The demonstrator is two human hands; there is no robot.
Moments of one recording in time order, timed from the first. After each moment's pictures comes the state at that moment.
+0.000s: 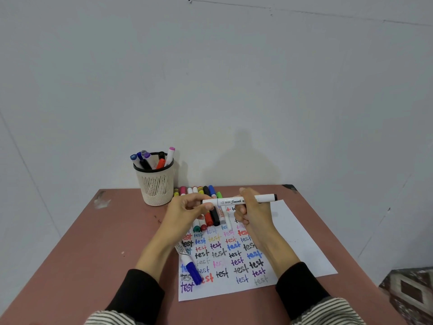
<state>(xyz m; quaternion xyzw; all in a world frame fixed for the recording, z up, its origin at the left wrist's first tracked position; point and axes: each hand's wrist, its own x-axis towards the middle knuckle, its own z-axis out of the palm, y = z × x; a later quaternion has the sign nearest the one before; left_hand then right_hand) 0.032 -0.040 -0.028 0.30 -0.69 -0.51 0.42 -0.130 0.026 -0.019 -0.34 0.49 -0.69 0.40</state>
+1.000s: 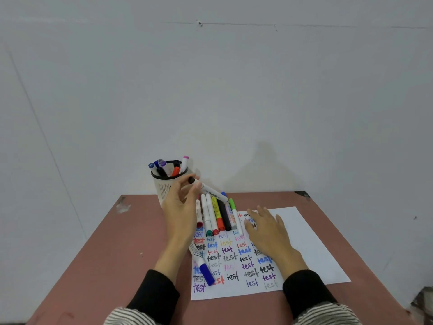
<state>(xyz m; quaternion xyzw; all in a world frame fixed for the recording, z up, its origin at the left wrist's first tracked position) 0.032 -0.023 -0.006 0.36 -0.56 -0.35 0.66 -0.163 0.020 -0.066 -0.59 0.79 -0.15 0.07</state>
